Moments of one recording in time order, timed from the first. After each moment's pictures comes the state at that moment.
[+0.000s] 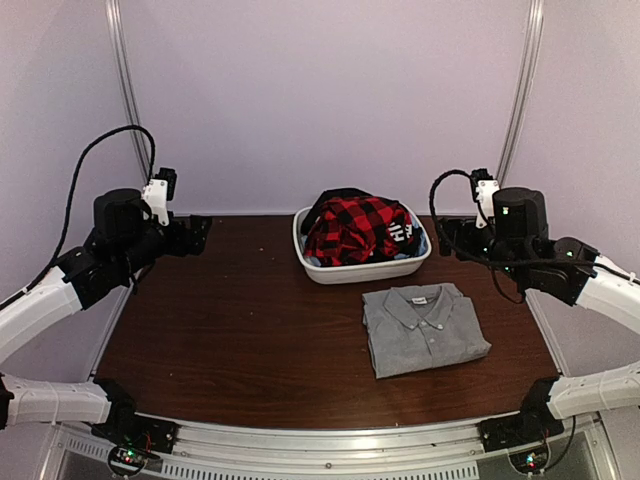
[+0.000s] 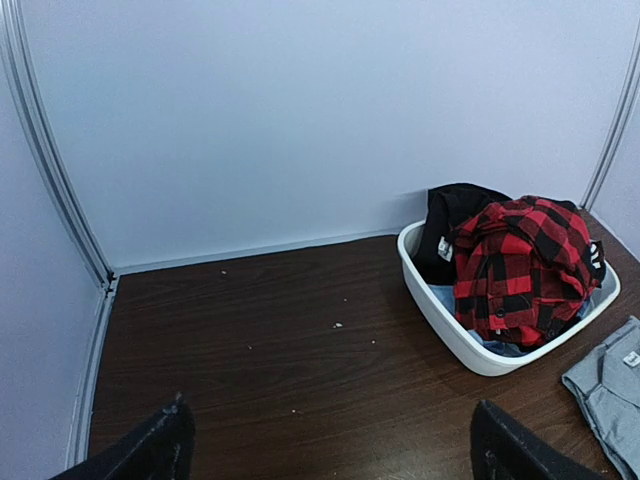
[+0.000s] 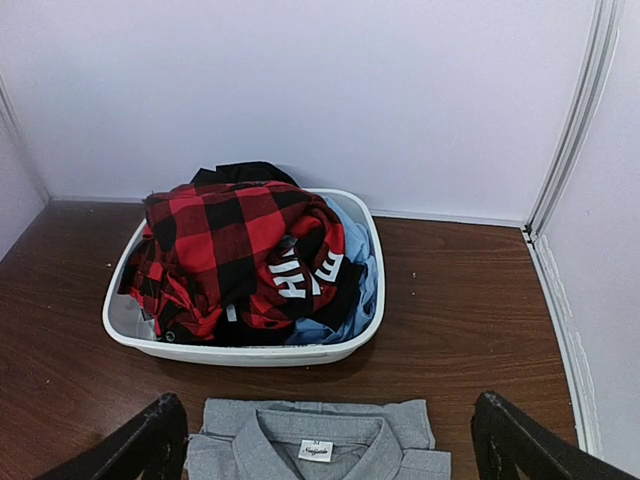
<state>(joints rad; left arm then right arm) -0.52 0.97 0.86 -0.15 -0.26 -0.10 0.73 1.00 0.96 -0.35 0.56 0.26</state>
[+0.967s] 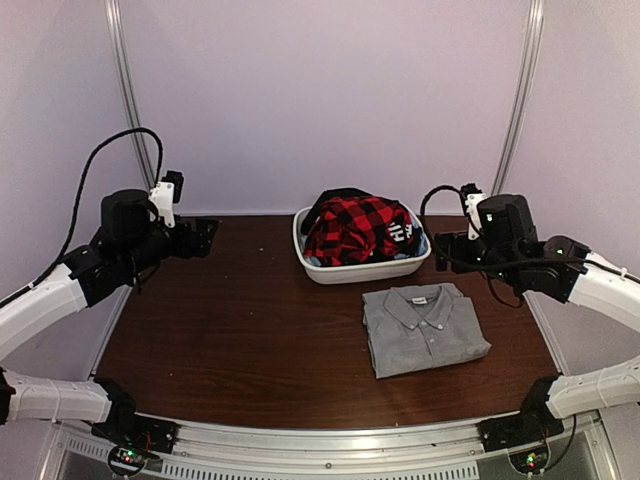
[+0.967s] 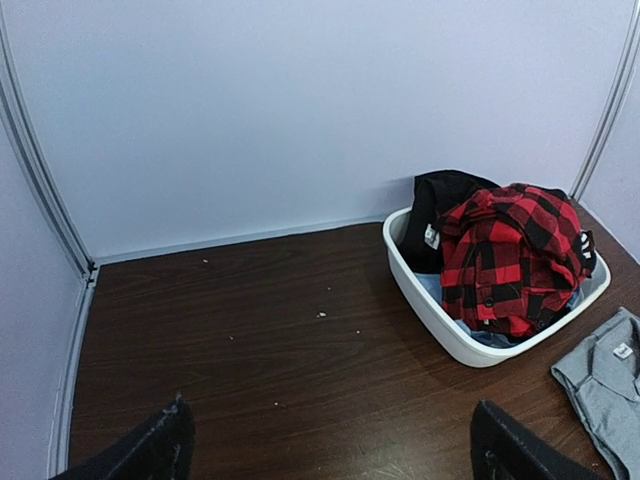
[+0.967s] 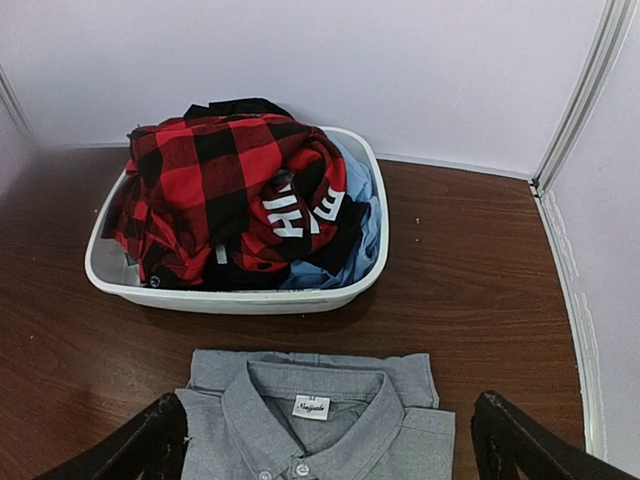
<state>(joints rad) -0.52 1.01 0.86 -0.14 -0.22 -0.13 0.73 1.05 0.96 -0.44 0.53 0.31</state>
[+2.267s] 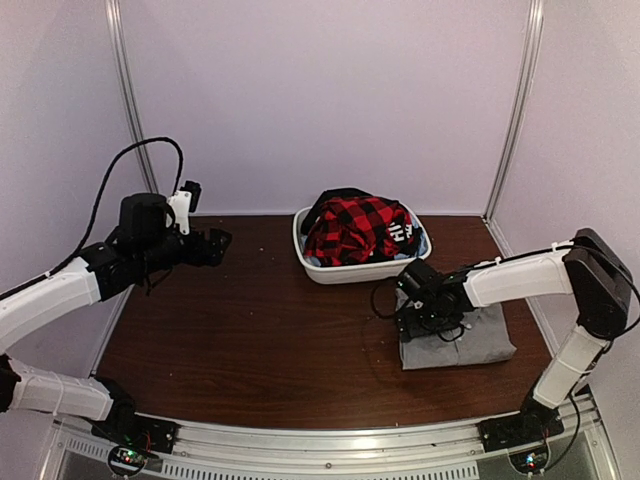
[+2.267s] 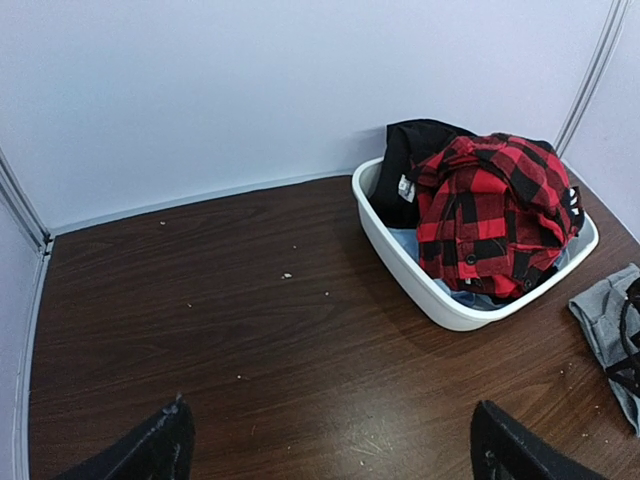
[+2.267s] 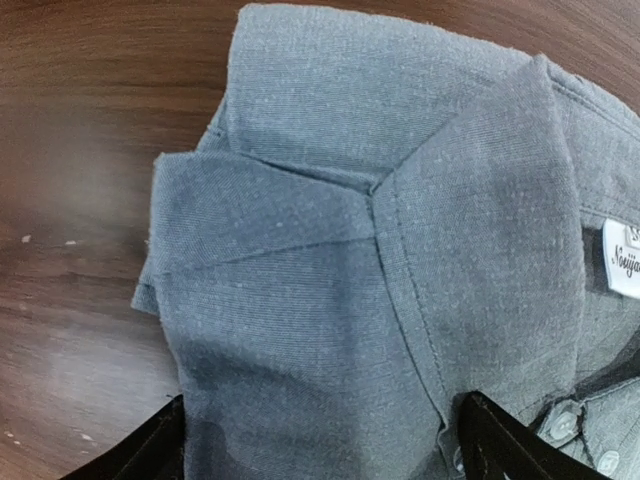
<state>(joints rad) -0.52 1.11 0.86 -0.15 -0.13 -0.16 0.76 1.69 0.91 -0.46 0.31 0.55</state>
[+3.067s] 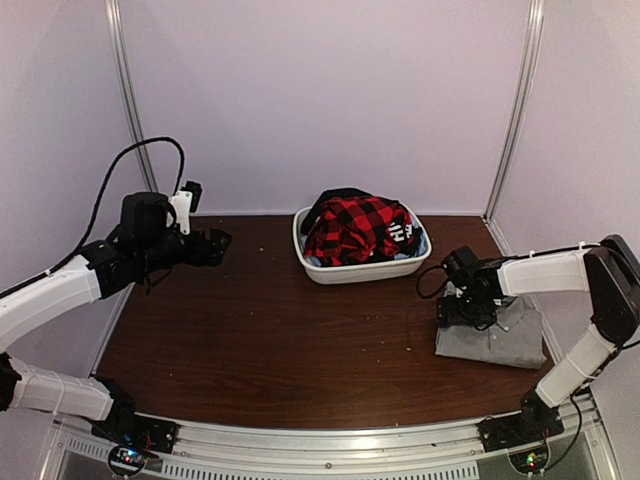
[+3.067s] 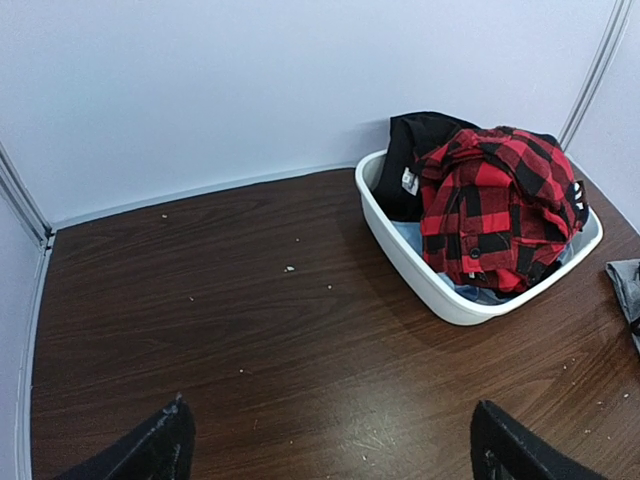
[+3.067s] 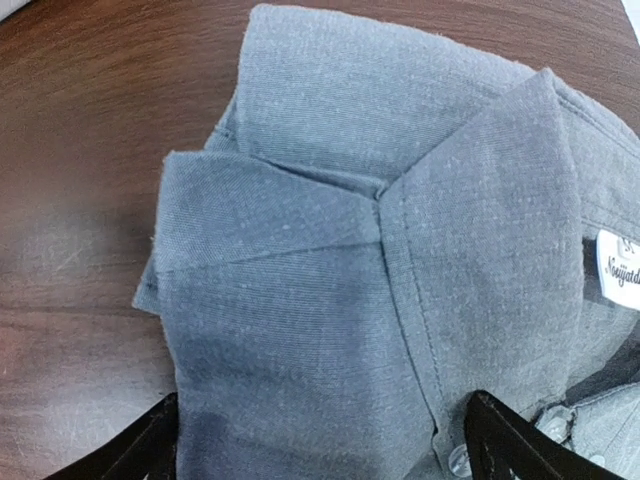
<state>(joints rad) -0.52 1.12 0.87 -0.18 -0.13 -0.16 0.43 1.55 0.78 -0.48 0.32 0.47</state>
